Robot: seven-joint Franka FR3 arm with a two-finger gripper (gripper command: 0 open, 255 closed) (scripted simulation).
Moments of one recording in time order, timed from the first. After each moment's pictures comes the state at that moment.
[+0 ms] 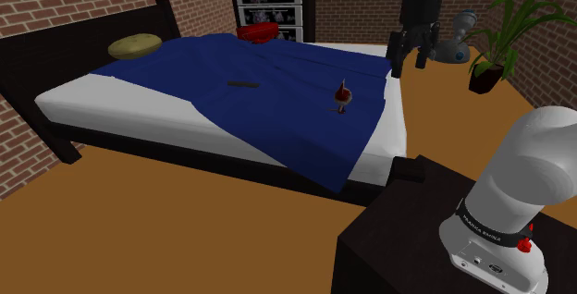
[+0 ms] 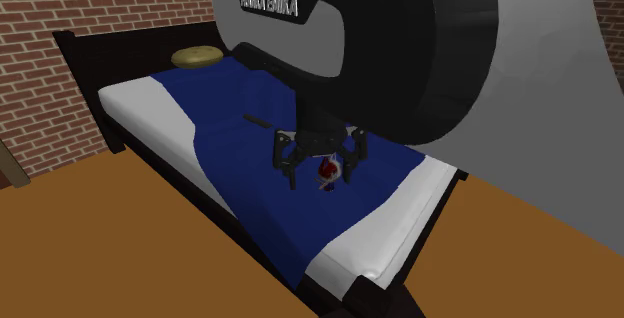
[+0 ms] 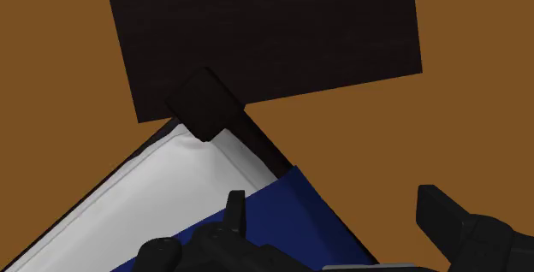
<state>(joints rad) 0.00 -0.83 -0.03 -2.42 0.00 1.51 0.13</state>
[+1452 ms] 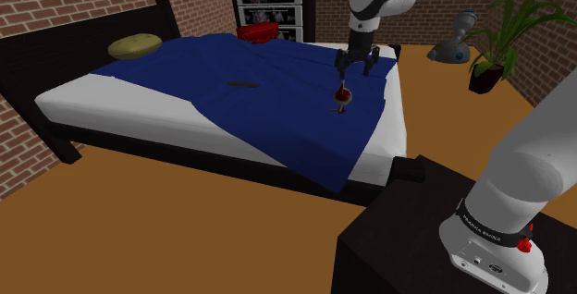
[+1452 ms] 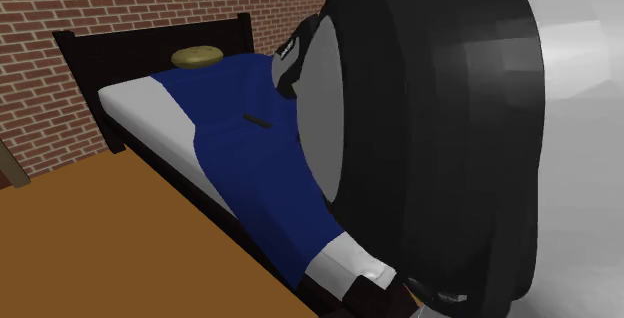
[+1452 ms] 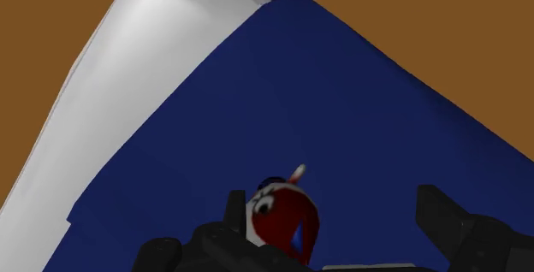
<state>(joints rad) -0.09 -0.18 -0.13 -2.21 0.01 2.09 0.20</state>
